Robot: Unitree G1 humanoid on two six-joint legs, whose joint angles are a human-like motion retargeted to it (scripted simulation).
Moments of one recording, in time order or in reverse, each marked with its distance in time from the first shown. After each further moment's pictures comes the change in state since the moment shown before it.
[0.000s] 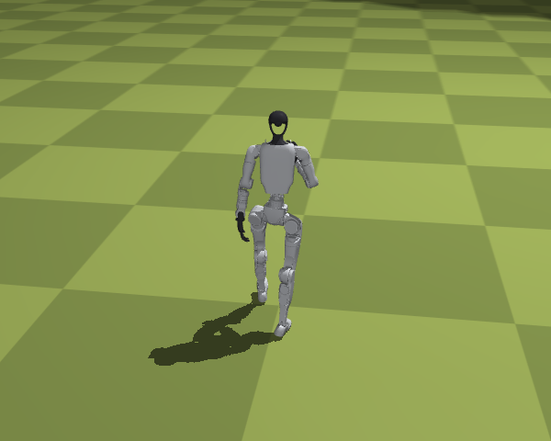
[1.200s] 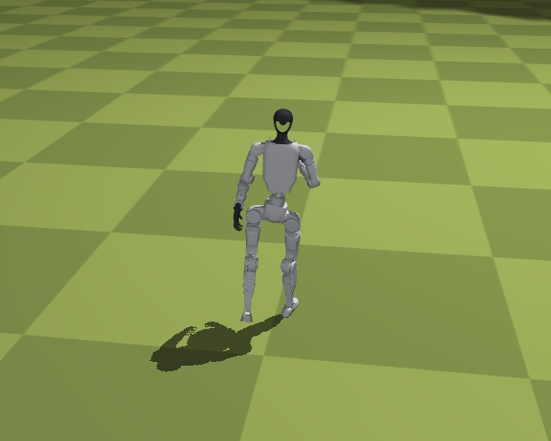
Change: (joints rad) left arm -0.386 0.073 -0.151 0.129 0.145 0.037 0.133; right arm 0.113 0.009 0.014 0.033 -0.008 0.046 0.026; waist -0.248 -0.061 -0.128; left_leg 0.335 -0.120 -0.306 0.616 0.027 0.083; right_leg -0.317 -0.151 -0.256 -0.109 0.256 0.044
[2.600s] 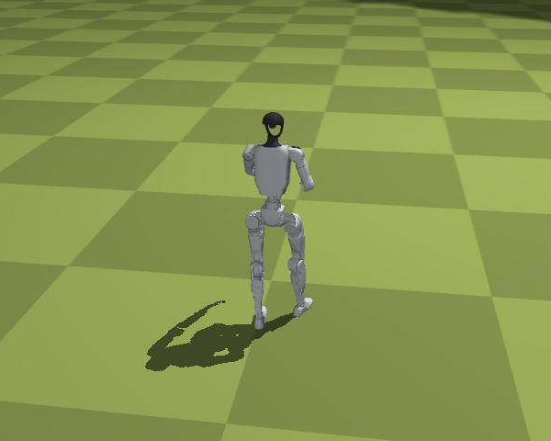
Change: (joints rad) left arm -0.691 0.003 -0.081 -0.411 -0.103 -0.033 0.051; right arm -0.024 -0.010 -0.018 0.014 0.084 0.045 -0.021; waist -0.032 0.073 0.048; left_leg 0.026 0.044 0.121 -0.463 -0.253 -0.057; right_leg -0.124 0.083 0.070 0.154 0.038 -0.108
